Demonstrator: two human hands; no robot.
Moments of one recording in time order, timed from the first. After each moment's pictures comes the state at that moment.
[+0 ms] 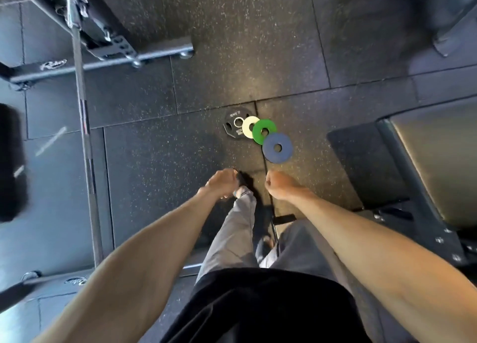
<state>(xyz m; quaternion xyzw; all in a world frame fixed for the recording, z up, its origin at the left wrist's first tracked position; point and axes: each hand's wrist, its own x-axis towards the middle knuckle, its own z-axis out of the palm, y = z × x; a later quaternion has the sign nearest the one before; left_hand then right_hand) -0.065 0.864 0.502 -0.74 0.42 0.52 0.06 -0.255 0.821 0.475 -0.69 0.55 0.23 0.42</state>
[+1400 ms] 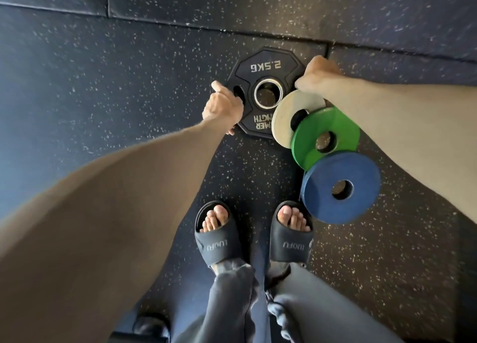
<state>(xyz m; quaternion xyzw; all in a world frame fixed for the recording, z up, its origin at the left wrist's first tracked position) 0.048 0.583 -0.128 -0.87 0.19 0.45 -0.03 -0.084 0.437 -0.120 -0.69 0.62 0.27 0.25</state>
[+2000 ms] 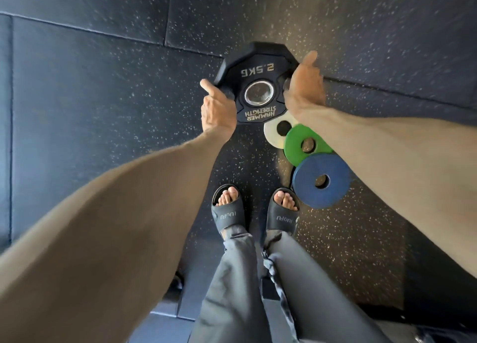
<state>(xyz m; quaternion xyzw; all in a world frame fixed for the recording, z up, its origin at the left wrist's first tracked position) 0.071 0.615 0.044 -0.92 0.15 0.33 -0.15 -0.040 0.493 0.057 -0.71 0.64 0.04 0.29</state>
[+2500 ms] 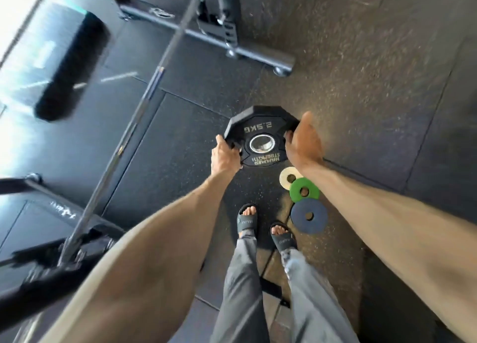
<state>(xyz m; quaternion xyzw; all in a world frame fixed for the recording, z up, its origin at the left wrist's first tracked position) 0.101 0.733 0.448 -0.90 0.02 0.34 -0.28 -0.018 0.583 0.492 -0.83 0.44 -0.06 0.33</state>
